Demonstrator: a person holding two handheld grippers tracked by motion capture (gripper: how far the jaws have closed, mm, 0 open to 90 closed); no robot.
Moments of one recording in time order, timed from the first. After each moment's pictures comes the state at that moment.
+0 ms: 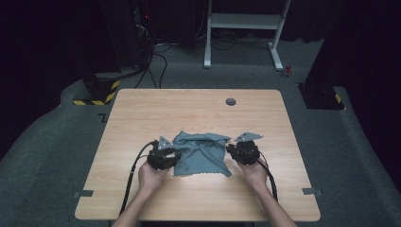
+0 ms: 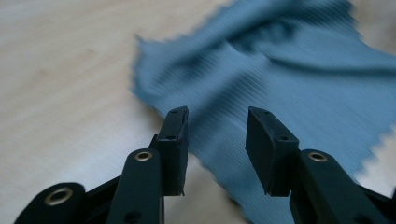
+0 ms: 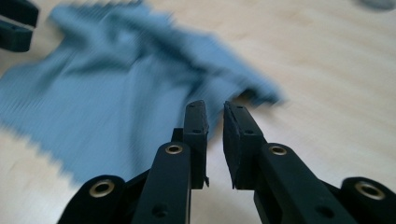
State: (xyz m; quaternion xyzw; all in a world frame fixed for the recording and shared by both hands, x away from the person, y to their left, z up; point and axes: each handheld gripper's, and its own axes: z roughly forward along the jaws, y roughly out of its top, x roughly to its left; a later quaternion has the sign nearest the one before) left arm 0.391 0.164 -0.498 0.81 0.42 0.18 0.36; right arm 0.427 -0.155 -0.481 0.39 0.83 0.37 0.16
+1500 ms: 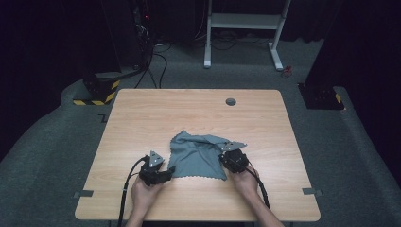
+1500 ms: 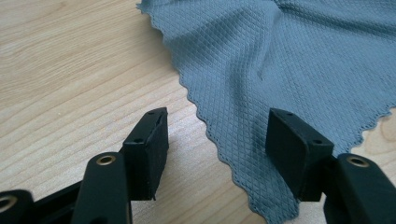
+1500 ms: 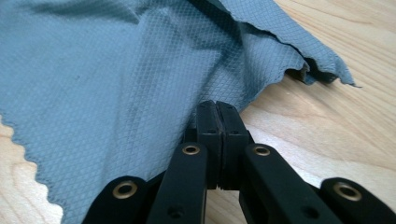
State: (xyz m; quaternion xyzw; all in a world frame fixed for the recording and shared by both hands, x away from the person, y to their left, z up) left arm 0.356 0.187 -0.527 0.79 0.45 0.21 0.36; right arm 0.414 -0.122 -0.514 0.38 0.85 0.32 0.16
